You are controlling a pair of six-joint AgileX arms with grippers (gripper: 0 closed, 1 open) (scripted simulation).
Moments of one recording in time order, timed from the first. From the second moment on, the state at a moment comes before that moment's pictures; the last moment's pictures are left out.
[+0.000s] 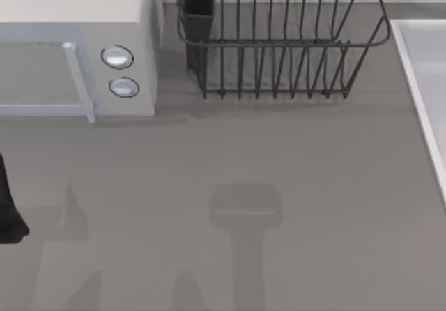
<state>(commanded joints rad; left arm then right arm) 0.00 0.00 0.00 0.00 0.00 0.00 -0.77 1.89 1.16 -0.76 -0.07 -0.75</state>
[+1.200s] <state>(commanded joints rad) 0.00 0.00 0.00 0.00 0.00 0.00 -0.79 1.88 1.45 -1.08 -0.07 -0.76</state>
